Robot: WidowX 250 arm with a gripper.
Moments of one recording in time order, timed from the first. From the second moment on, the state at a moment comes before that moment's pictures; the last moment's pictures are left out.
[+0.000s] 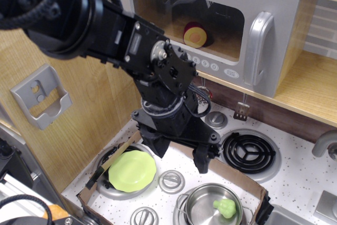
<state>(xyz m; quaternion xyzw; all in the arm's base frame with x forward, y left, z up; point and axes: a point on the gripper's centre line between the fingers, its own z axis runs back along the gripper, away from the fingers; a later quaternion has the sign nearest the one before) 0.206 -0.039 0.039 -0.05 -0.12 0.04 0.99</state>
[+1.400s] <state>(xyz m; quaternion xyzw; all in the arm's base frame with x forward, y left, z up) 0.303 -0.043 0.111 0.01 -0.17 -0.02 0.99</state>
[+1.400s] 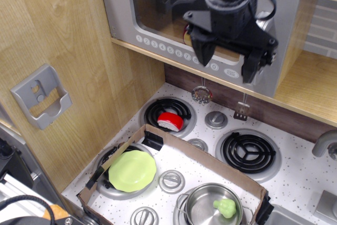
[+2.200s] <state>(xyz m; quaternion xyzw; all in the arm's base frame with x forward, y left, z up) 0.348 -0.062 0.115 -0.03 -0.17 -0.06 0.98</state>
